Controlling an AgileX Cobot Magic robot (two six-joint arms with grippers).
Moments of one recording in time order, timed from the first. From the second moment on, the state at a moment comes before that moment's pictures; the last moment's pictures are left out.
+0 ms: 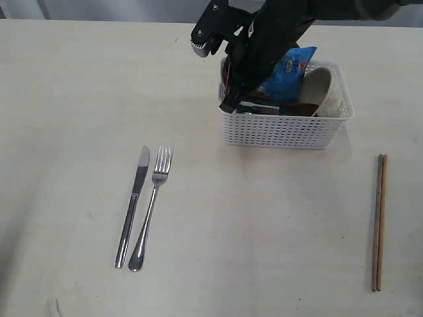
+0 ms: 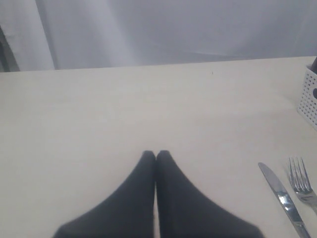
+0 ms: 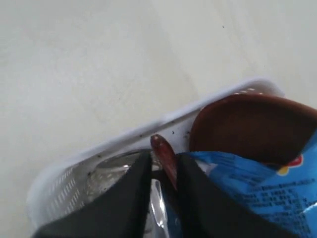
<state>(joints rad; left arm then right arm) -0.13 0.00 0.00 -0.03 0.32 0.02 0.55 1.94 -1.38 0.01 0.62 -0.65</state>
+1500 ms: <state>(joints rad) -0.13 0.00 0.00 -0.03 0.32 0.02 0.55 1.97 -1.38 -0.14 0.55 -0.60</state>
